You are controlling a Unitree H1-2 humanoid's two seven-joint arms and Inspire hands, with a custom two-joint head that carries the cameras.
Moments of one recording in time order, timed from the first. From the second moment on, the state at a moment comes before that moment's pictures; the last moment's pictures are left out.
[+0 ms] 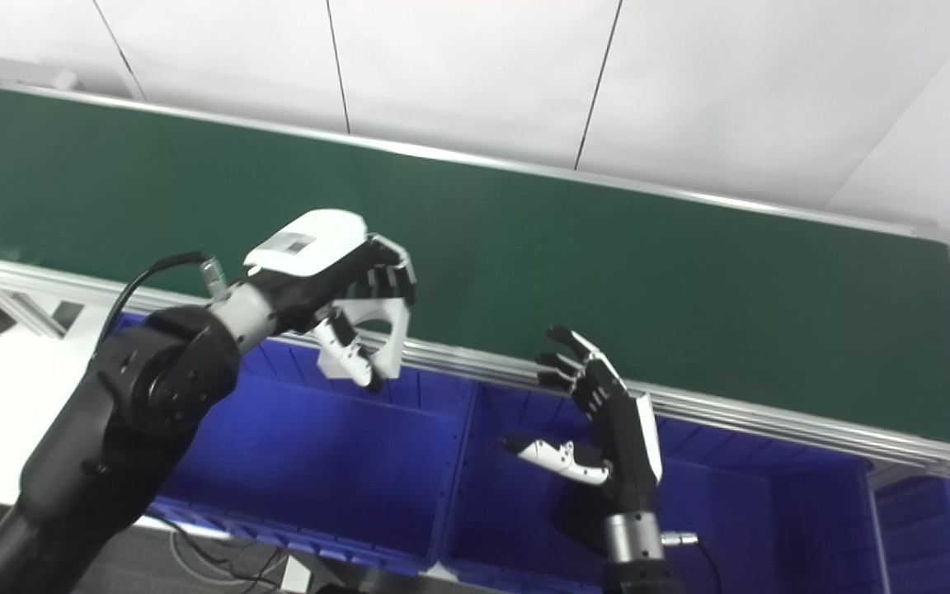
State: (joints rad) left arm -0.06 0.32 -0.29 -0.52 0.91 0.31 -0.63; right arm 0.13 -0.02 0.17 0.13 0.03 -0.37 0.14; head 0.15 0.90
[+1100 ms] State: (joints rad) left arm 0.08 0.27 -0.36 -0.10 1.00 0.13 -0.13; right arm 0.15 -0.02 0.18 0.08 0.05 -0.32 0.14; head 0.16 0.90
